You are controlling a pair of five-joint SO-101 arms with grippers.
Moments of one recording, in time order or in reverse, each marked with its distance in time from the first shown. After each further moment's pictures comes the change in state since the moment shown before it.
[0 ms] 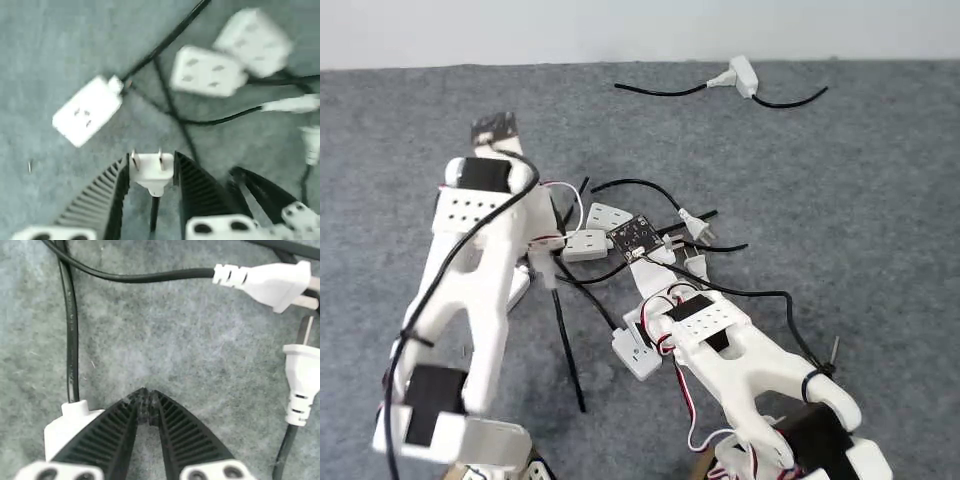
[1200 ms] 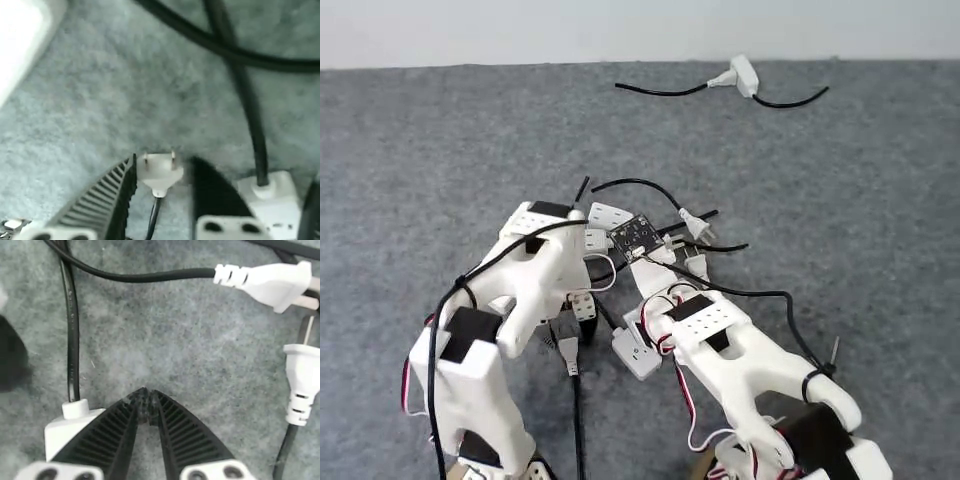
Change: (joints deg) left arm 5.1 23.5 12.3 -4.0 4.6; right arm 0.0 0.0 -0.1 0.0 0.0
